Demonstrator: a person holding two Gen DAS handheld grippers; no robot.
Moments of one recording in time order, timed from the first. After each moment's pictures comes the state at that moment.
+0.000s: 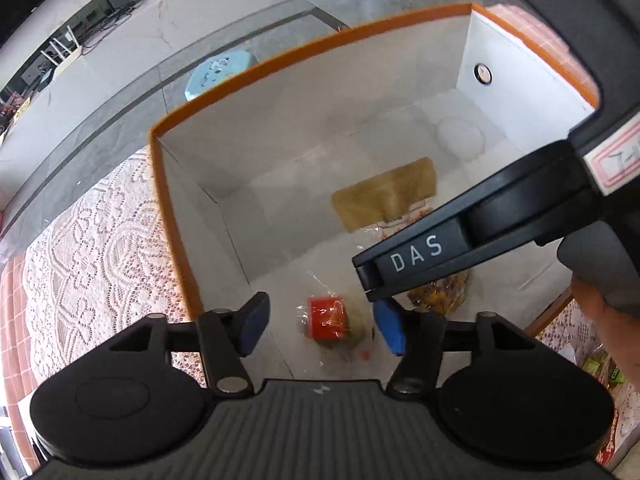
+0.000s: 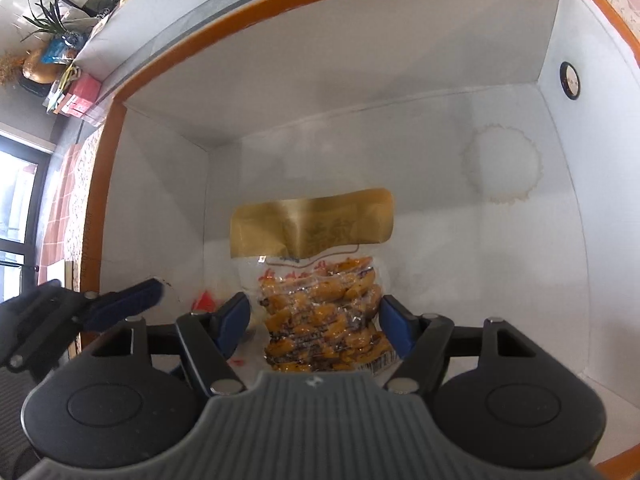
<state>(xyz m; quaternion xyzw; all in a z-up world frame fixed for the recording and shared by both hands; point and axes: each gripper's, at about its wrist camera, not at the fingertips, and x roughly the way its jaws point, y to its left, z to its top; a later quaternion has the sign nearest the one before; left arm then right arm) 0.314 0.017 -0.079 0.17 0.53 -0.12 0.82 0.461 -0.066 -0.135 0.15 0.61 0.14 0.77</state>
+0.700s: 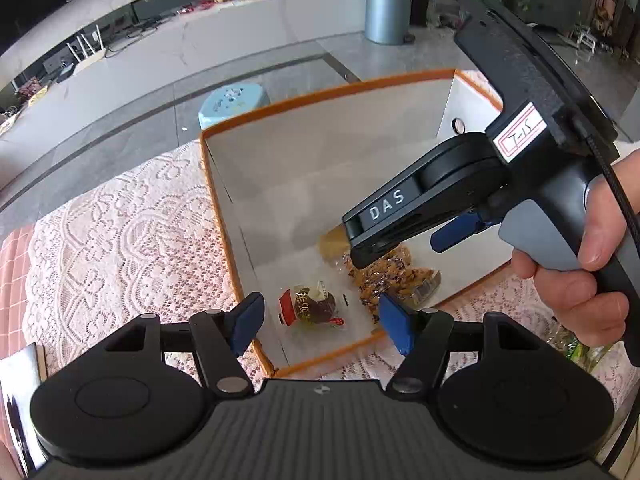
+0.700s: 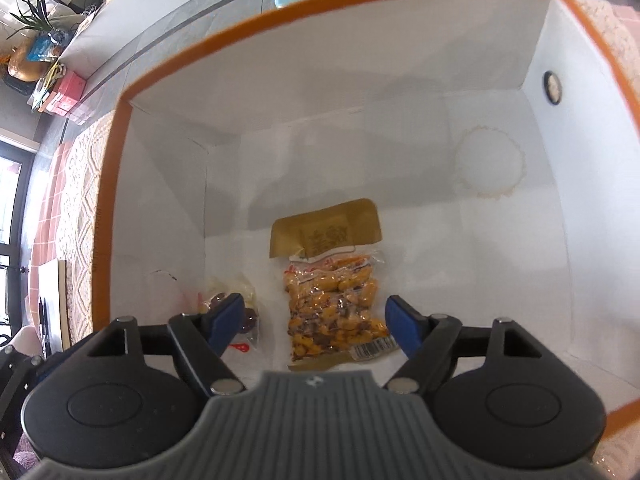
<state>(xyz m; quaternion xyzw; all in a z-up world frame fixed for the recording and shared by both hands) 0.258 0.045 -0.030 0.10 0.48 -0.12 0.86 0.455 -0.045 -0.116 0.14 0.61 0.12 0.77</state>
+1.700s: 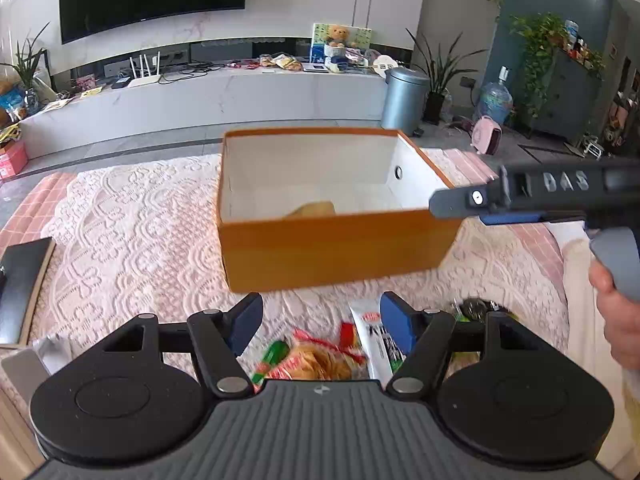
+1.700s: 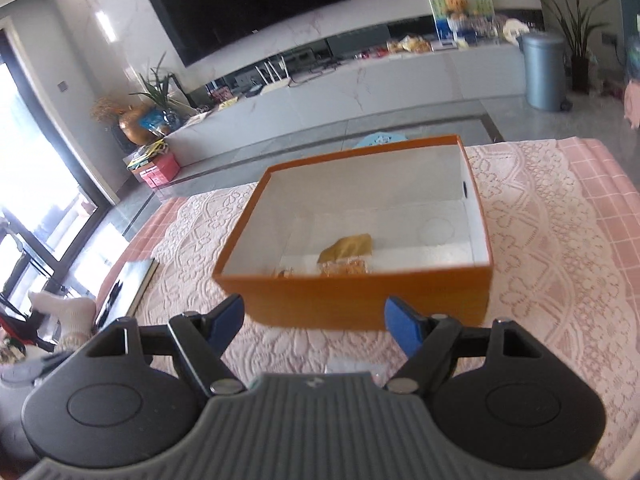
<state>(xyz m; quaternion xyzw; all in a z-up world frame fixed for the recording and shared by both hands) 0.080 0.027 -0.007 -0.01 0.36 -0.09 0.93 0.217 -0.154 -0.035 0.11 0.36 0.21 0.90</state>
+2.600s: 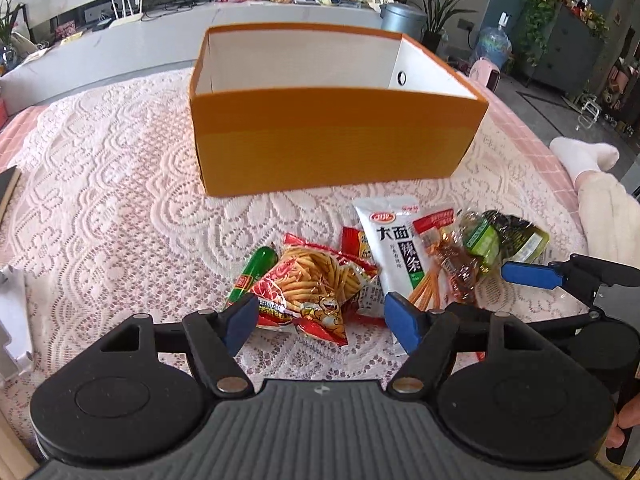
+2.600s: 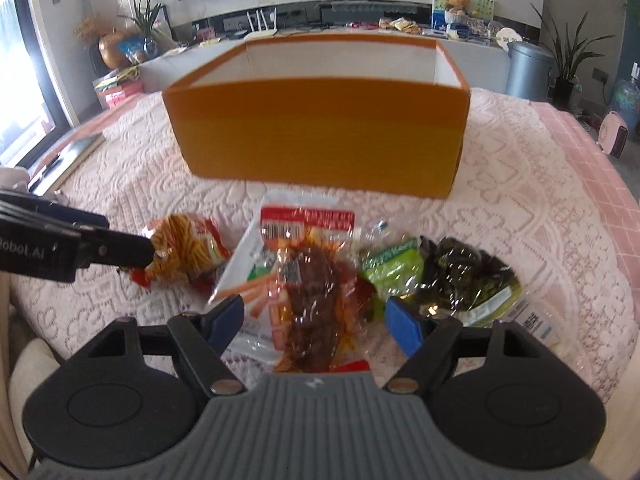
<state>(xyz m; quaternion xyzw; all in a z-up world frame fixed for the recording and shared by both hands) 0.085 0.026 -0.092 0.00 0.44 -0.10 0.89 0.147 -0.140 -0.173 -0.01 0.38 0.17 0.91</state>
